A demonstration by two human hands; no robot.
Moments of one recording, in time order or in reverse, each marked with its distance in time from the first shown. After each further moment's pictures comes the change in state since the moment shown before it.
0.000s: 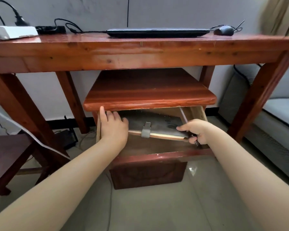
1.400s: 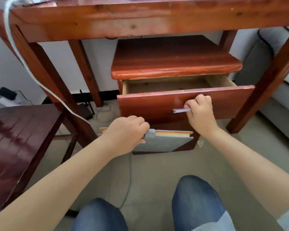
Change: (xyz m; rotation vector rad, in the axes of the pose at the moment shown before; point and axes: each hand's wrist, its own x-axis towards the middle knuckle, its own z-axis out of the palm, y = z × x) left_hand -0.112 -0.070 0.002 -0.294 0.274 0.688; right_hand -0.039 0.054 0.083 -0.801 0.706 -1.109
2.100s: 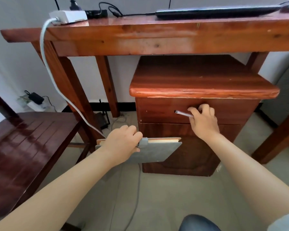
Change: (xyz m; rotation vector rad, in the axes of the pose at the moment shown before) left_hand -0.002 -0.046 0.038 0.040 -0.272 -0.378; right_hand 0.065 0.005 0.060 -0.023 -0.373 0.209
